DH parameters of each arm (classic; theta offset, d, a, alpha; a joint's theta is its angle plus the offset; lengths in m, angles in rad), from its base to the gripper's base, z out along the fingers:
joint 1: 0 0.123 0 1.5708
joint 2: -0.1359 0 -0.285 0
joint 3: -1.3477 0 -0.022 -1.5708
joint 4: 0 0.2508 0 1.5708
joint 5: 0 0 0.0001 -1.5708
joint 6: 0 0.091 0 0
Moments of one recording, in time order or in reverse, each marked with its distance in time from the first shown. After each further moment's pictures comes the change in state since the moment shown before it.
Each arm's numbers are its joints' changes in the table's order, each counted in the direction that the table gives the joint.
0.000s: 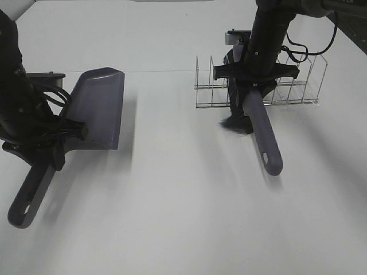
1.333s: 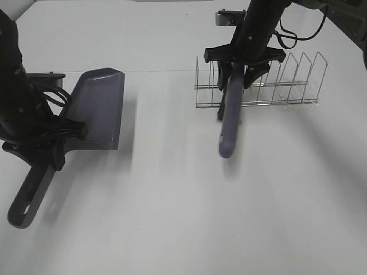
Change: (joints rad) left arm 0.000 0.000 0.000 0.000 -0.001 0.000; right arm -0.001 -0.042 0.177 0.063 0.009 -0.123
